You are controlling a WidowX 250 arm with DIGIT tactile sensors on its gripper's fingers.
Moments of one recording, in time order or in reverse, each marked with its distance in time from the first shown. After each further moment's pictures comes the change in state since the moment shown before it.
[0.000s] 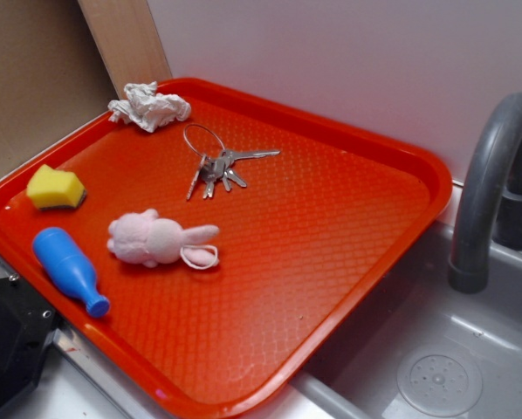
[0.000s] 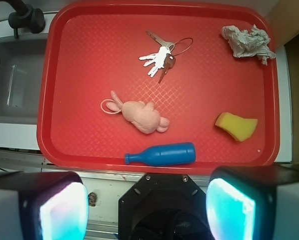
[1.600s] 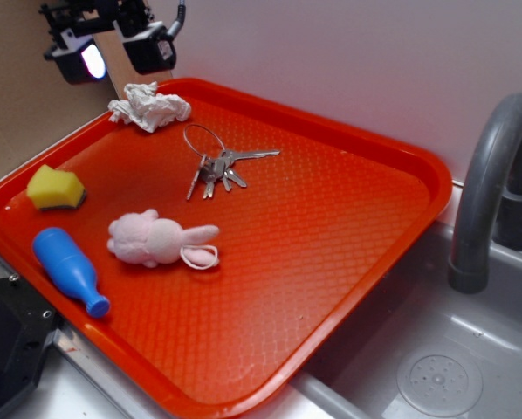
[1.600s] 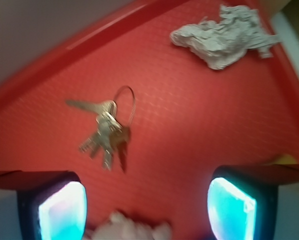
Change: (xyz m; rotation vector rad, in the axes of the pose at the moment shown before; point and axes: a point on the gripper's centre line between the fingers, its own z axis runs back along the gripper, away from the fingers) arm 0.116 0.092 -0.121 -0.111 0.059 0.583
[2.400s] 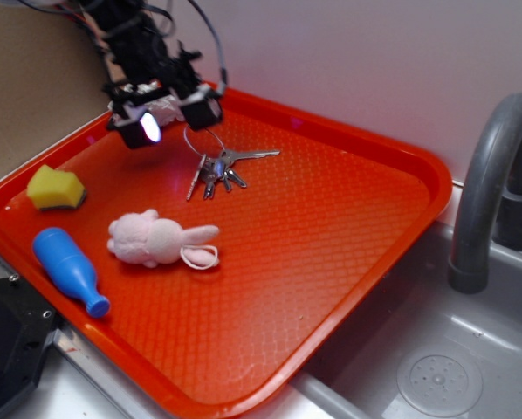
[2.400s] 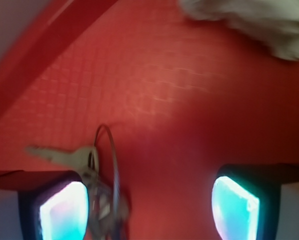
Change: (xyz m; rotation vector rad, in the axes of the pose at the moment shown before) arm 0.025 -0.017 -0.094 -0.020 0.057 0.019
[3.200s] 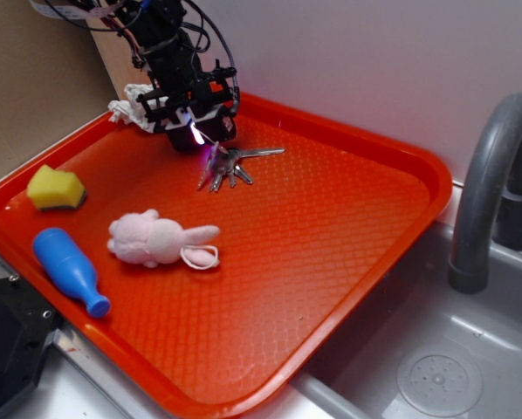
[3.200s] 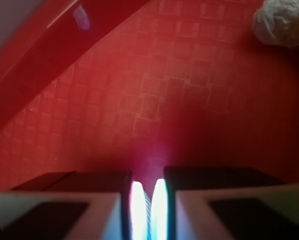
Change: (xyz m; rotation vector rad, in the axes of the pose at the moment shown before) arm 0.019 -0.011 -0.014 -0.008 -0.050 0.010
